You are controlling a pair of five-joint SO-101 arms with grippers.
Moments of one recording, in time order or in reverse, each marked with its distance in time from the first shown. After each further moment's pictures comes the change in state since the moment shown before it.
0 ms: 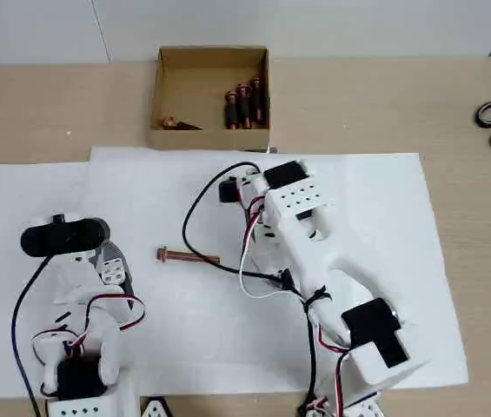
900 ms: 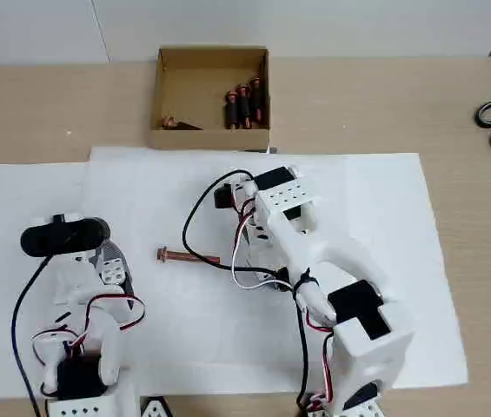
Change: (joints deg) left arm 0.0 0.0 0.0 0.0 0.1; right arm 0.1 10.8 -0.4 -6.4 0.3
